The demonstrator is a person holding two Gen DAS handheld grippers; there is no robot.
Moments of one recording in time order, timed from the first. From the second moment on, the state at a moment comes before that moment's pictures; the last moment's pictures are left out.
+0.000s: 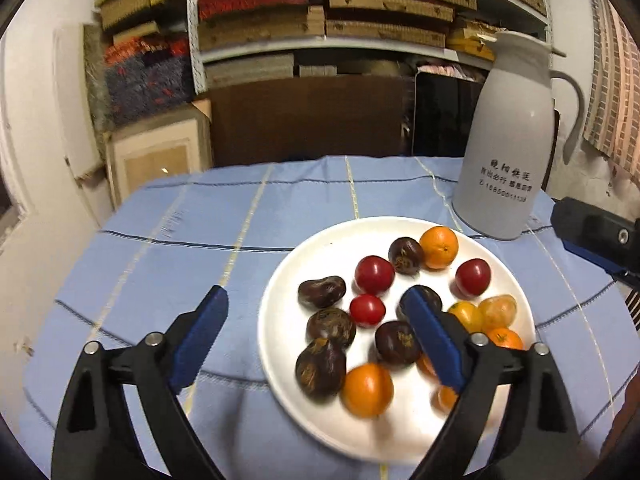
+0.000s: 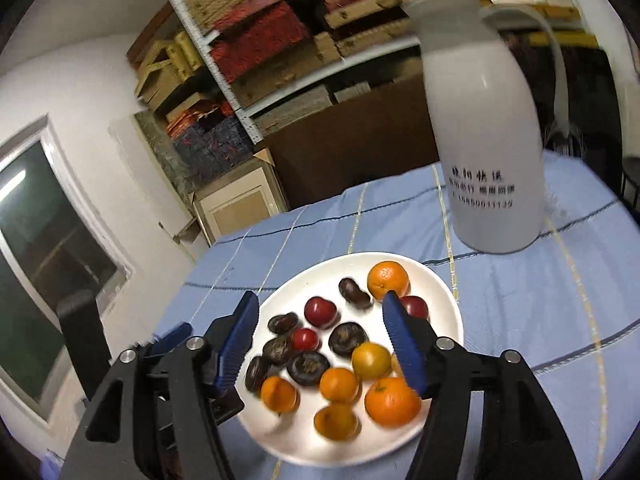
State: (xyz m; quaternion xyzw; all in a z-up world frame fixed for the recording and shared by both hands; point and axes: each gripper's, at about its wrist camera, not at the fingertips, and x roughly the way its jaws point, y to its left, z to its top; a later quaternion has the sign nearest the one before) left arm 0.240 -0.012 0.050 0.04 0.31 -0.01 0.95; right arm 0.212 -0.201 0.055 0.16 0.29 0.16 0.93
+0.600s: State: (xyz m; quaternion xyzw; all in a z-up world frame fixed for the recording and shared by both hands) left arm 0.108 -0.018 0.026 0.06 0.28 -0.02 0.96; right arm 0.100 -0.212 -0.008 0.09 0.29 0.08 0.95
